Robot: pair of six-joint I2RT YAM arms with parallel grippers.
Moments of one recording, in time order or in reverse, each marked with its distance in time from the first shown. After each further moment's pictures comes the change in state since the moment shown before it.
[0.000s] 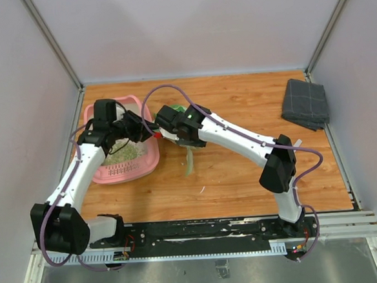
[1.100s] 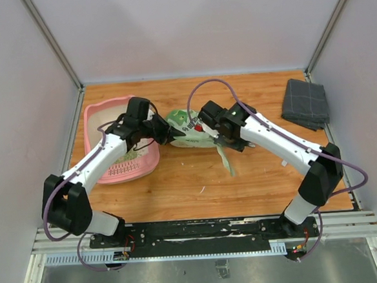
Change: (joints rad) left arm -0.227 0.179 0.053 0.071 -0.053 -0.099; right arm -0.204 -0.327 -0.438 0.018 -0.053 0.108
